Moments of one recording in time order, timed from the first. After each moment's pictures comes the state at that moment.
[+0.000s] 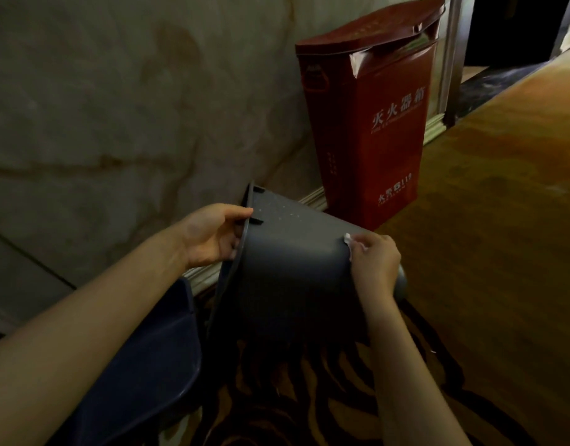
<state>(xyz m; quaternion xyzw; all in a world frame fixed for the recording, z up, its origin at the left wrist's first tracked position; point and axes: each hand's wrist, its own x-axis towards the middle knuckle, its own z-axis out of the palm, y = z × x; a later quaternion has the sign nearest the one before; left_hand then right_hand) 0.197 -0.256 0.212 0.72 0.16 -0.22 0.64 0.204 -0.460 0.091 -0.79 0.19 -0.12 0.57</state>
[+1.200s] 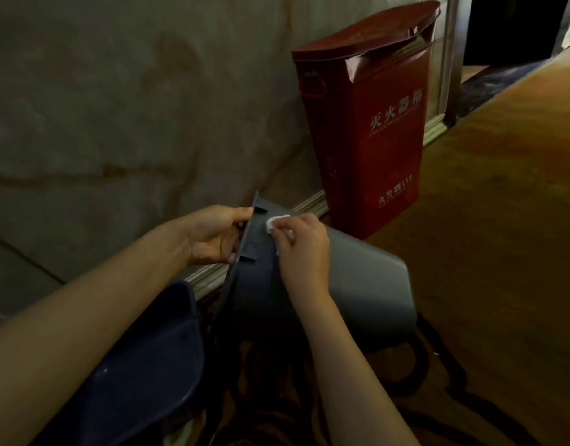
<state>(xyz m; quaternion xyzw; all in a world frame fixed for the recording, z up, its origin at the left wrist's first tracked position) 0.202 -0.269 0.219 0.74 0.17 -0.24 0.60 0.178 -0.393 0.140 -0.77 -0.06 -0.21 0.60</state>
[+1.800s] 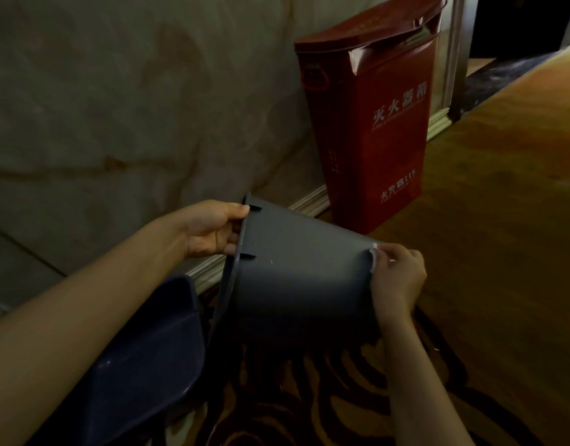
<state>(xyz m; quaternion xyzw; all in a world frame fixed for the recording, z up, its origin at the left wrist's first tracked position) 0.195 -0.270 0.226 0.75 0.18 -0.20 0.60 0.188 -0.479 0.075 -0.77 0.25 -0.17 0.57</state>
